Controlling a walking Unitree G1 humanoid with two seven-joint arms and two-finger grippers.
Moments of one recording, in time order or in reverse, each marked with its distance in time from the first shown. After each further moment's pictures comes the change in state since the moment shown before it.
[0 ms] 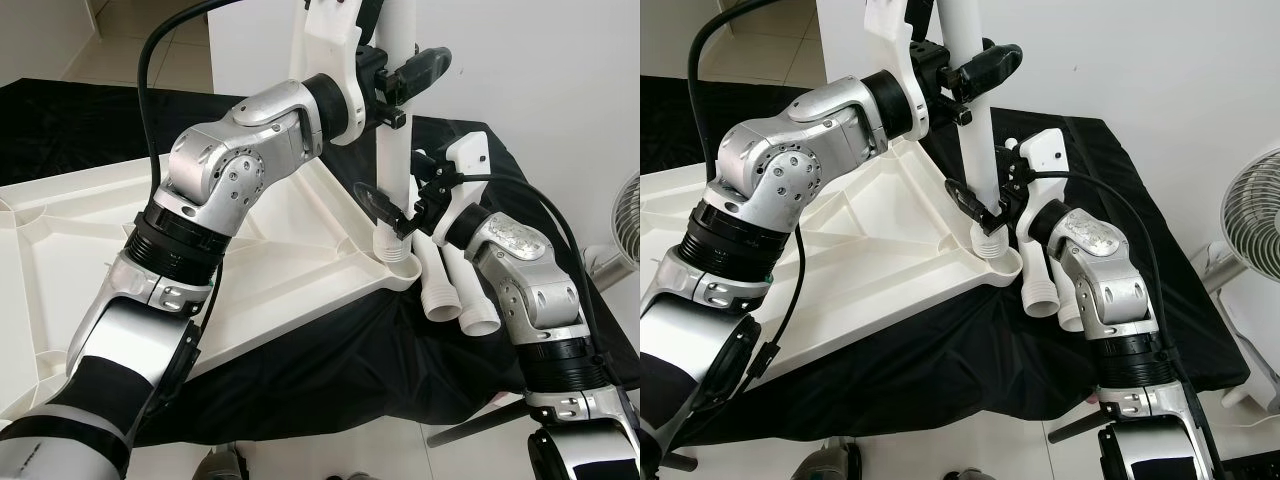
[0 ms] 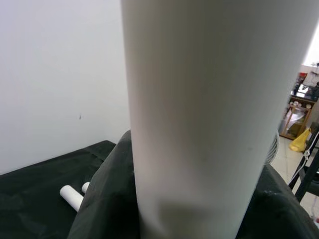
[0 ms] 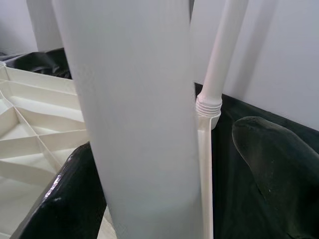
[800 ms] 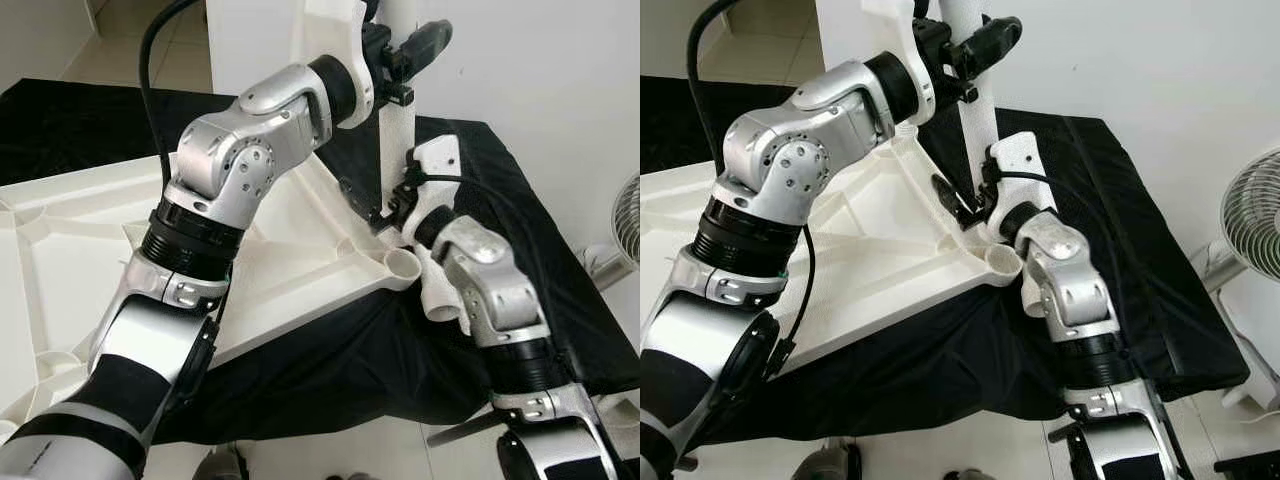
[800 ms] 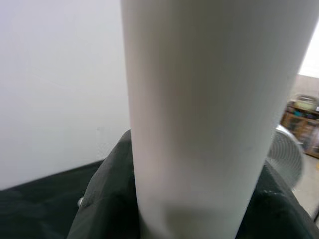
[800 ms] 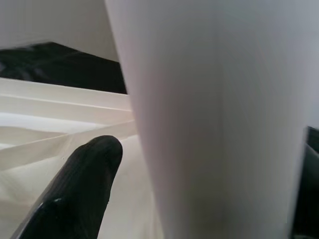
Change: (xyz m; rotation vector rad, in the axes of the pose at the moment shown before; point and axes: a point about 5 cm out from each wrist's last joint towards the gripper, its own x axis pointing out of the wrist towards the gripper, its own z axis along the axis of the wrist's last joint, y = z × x) left arm 0.008 0.000 0.014 0.030 -0.066 0.128; right arm 0.026 0.019 -0.007 -0.021 0.048 -0.219
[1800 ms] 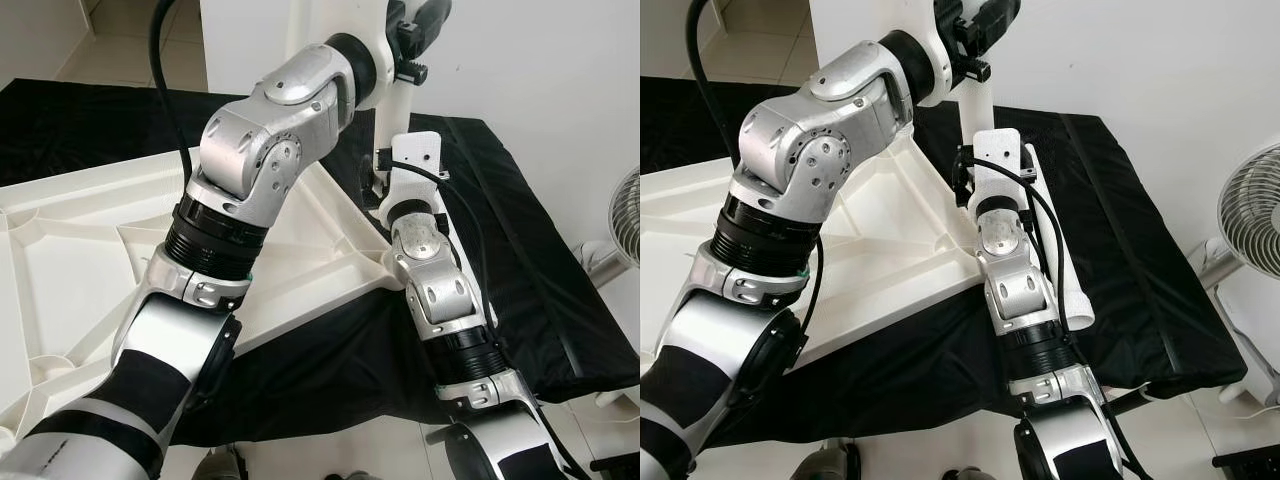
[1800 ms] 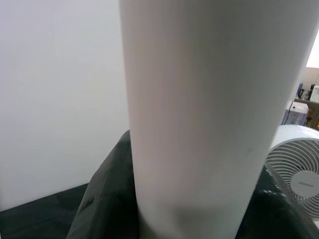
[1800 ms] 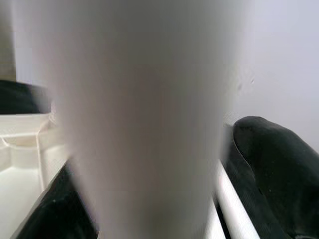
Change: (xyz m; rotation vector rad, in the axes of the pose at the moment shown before) left arm 0.007 -0.008 0.014 0.089 -0.029 0.129; right arm 0.021 0.016 0.000 -0.076 0.015 -0.518
